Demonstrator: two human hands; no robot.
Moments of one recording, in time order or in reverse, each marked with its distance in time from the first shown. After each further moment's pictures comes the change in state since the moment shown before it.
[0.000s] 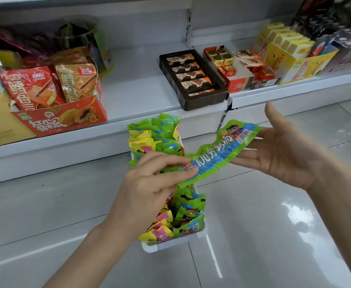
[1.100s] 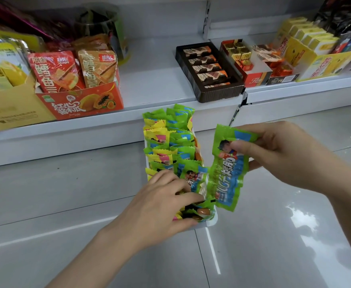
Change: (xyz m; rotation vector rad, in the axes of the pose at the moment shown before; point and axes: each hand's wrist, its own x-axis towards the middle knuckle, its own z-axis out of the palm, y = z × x) left_hand -0.044 0.001 -0.002 0.281 -0.570 -0.068; right_hand -0.026 0.012 0.039 -1.019 -0.135 -0.460
